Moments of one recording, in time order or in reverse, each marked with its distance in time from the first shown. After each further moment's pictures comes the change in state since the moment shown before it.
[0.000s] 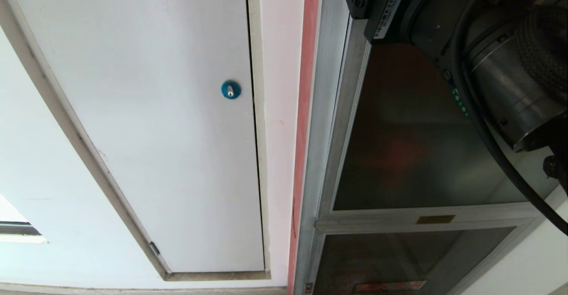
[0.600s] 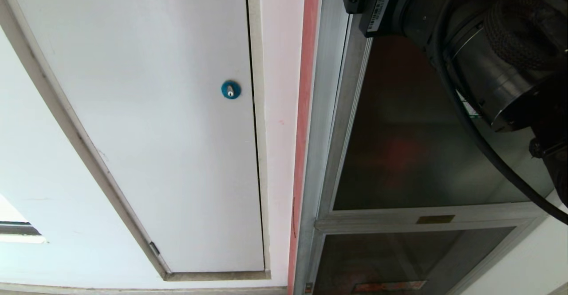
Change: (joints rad) left arm 0.000 0.000 0.000 0.000 0.000 0.000; right arm -0.036 0.034 -0.074 0.053 0.002 -0.006
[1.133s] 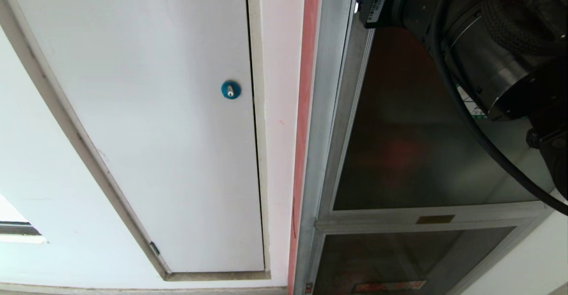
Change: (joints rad) left arm 0.000 0.000 0.000 0.000 0.000 0.000; right arm -0.006 0.014 -0.041 0.012 0.000 0.000
